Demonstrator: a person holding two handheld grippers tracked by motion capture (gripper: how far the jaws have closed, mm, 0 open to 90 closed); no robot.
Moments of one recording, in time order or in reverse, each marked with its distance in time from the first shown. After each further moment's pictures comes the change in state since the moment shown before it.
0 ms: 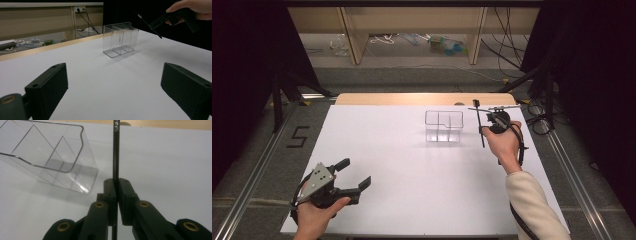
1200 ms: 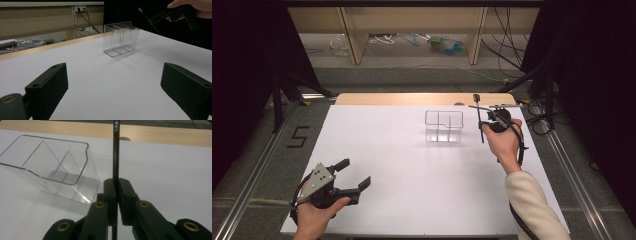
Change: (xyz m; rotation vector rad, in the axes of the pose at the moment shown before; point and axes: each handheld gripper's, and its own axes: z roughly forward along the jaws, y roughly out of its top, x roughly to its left) left arm 0.000 0.000 -0.001 0.002 0.003 -0.004; right arm 0.002 0.002 -0.006 -0.093 0.023 -0.023
